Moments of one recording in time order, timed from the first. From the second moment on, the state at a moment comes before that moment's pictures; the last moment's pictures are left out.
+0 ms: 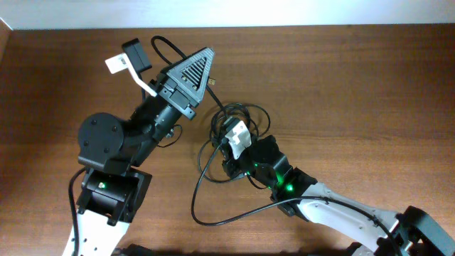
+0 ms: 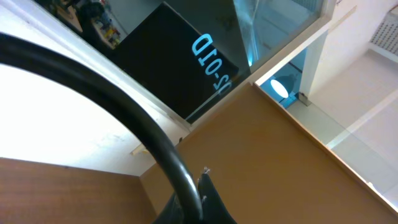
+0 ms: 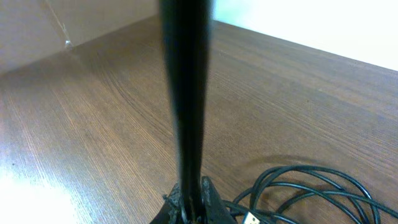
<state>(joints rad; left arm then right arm) -0.35 1.02 1.09 0.23 0.35 -0.98 0.80 1.49 0.65 0.53 -0.07 0.10</state>
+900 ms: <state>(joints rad) -0.22 1.26 1.09 -0.54 0.29 -0.83 0.79 0.81 0.65 0.51 0.52 -0.10</state>
